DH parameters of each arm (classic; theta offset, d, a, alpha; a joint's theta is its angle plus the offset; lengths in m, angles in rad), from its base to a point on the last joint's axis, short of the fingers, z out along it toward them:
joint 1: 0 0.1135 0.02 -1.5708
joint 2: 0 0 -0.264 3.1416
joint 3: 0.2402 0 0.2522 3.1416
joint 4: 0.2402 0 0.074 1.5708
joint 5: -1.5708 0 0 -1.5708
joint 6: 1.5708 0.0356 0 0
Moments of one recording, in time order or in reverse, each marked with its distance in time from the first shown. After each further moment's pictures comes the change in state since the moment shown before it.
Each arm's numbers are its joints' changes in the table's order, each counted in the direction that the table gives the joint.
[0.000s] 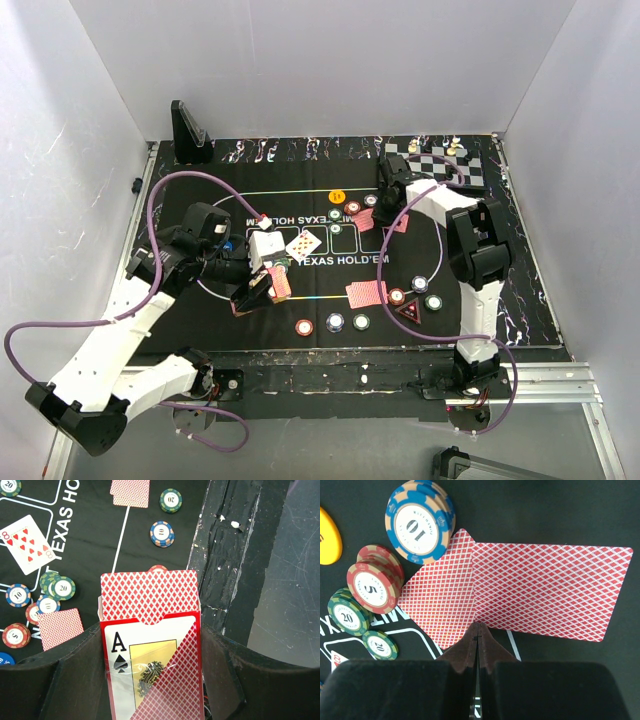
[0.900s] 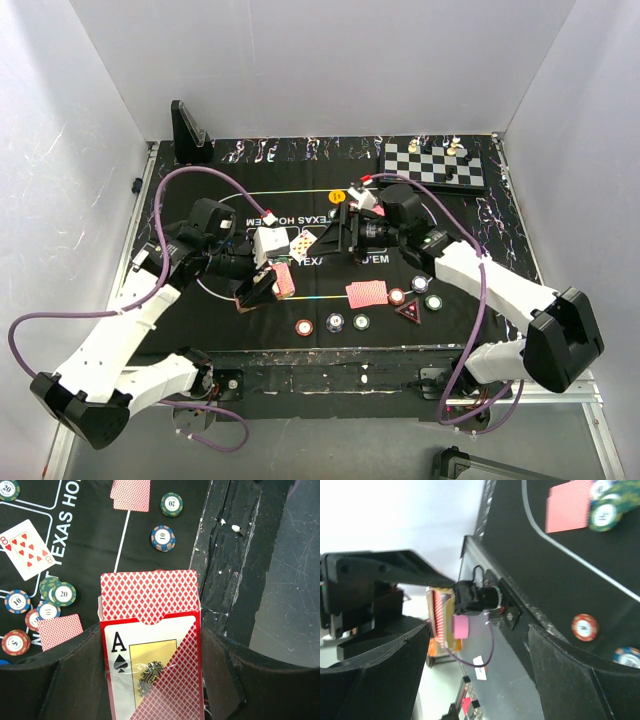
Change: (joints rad) left arm 0.000 0.038 0.003 -0.024 -0.012 0.000; right arm 0.291 -0.756 -0.521 -0.425 0.684 0.270
